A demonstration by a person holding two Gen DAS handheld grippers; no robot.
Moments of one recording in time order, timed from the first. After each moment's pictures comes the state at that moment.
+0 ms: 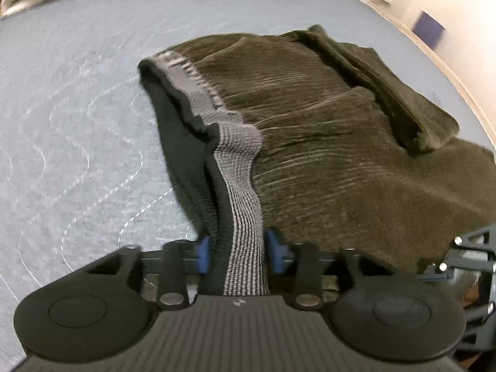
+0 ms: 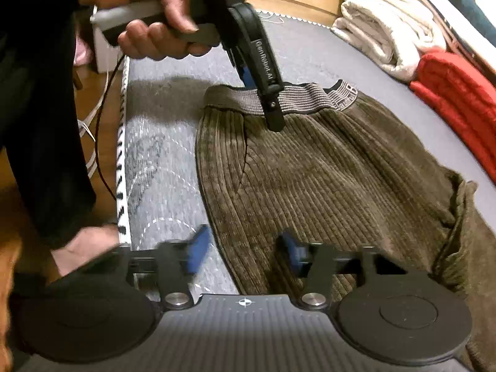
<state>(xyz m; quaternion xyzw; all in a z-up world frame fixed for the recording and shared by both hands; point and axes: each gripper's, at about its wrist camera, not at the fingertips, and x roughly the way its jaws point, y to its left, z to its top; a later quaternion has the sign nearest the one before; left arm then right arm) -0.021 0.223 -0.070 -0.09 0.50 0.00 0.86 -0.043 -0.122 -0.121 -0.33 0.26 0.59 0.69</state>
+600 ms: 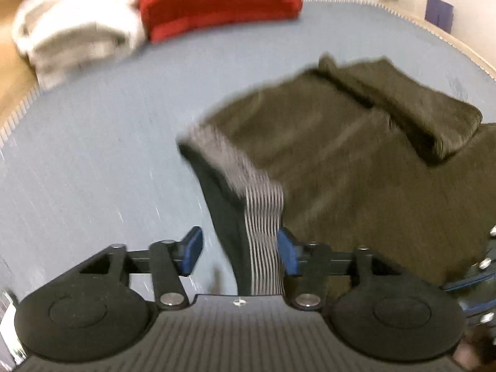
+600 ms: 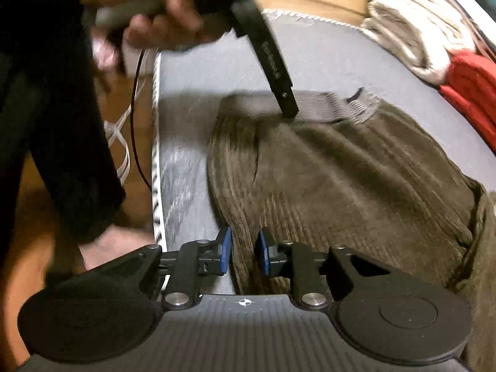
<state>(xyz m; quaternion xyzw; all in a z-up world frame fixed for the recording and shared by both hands) -0.036 0.191 -0.010 0.05 0.43 0.09 0.89 -0.041 -0.118 -0.087 -0.28 0.27 0.64 0.66</state>
